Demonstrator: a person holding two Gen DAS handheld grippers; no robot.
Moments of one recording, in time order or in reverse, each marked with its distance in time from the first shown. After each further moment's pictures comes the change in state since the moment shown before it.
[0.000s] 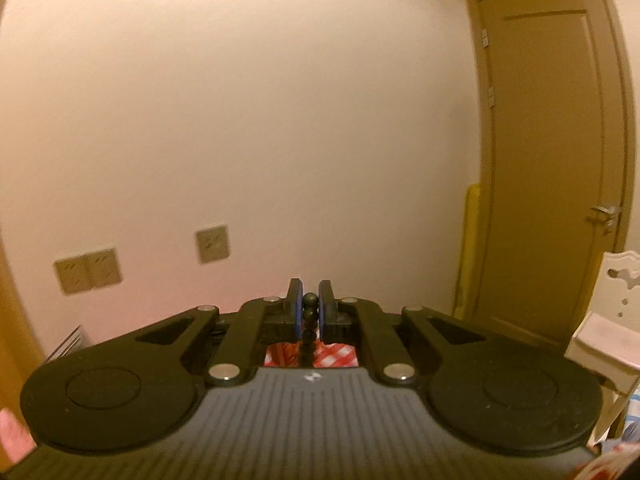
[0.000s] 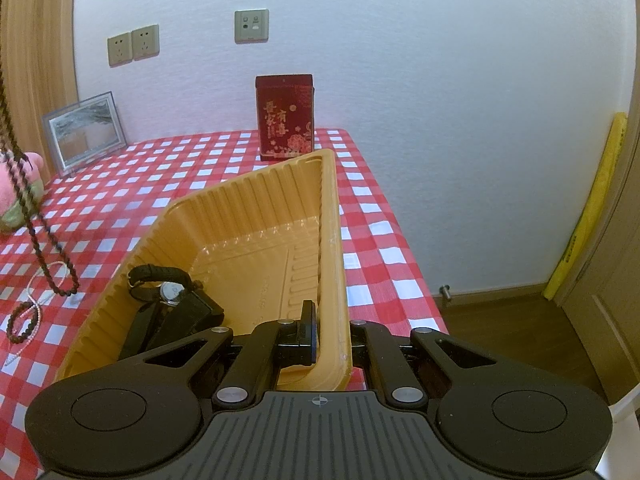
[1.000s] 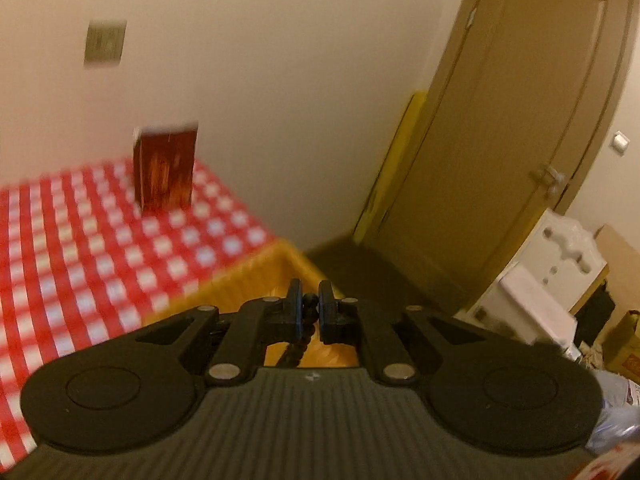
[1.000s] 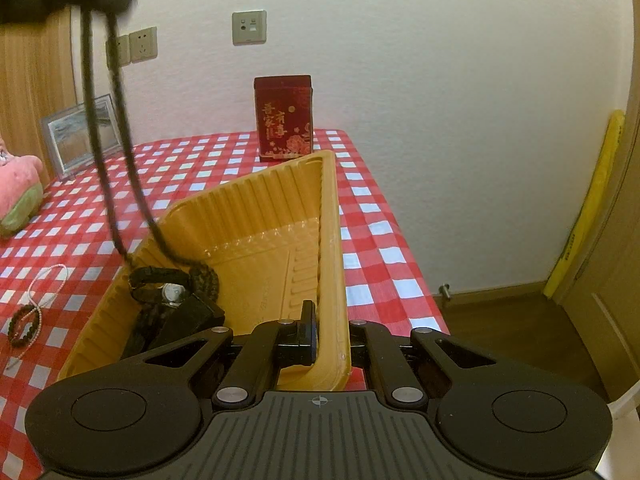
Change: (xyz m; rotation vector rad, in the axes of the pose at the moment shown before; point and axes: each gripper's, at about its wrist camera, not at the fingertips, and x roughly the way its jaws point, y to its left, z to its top) left arm 0.139 -0.065 -0.165 -0.259 0.405 -0.260; right arm -0.002 0.002 0.001 0.005 -0.003 -0.004
